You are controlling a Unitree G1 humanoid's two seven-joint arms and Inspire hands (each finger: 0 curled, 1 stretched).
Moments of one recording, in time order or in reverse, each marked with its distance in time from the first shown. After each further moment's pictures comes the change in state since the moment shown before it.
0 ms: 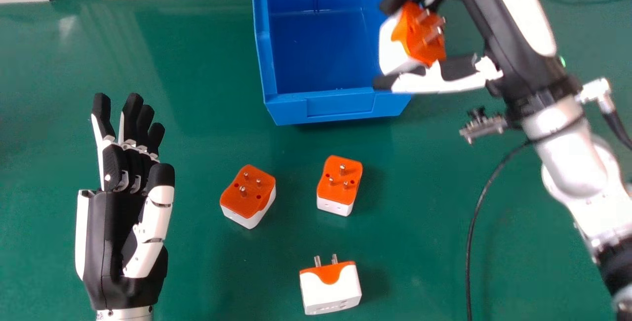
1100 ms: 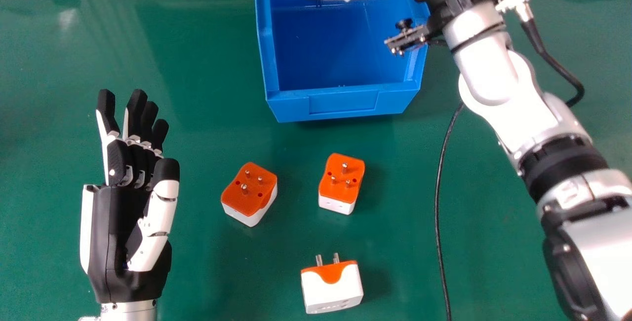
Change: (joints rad) left arm -0.031 0.006 0.002 0.036 0.003 -0.003 0.004; right arm -0.404 0.175 0.057 0.357 -0.132 0.261 -0.163
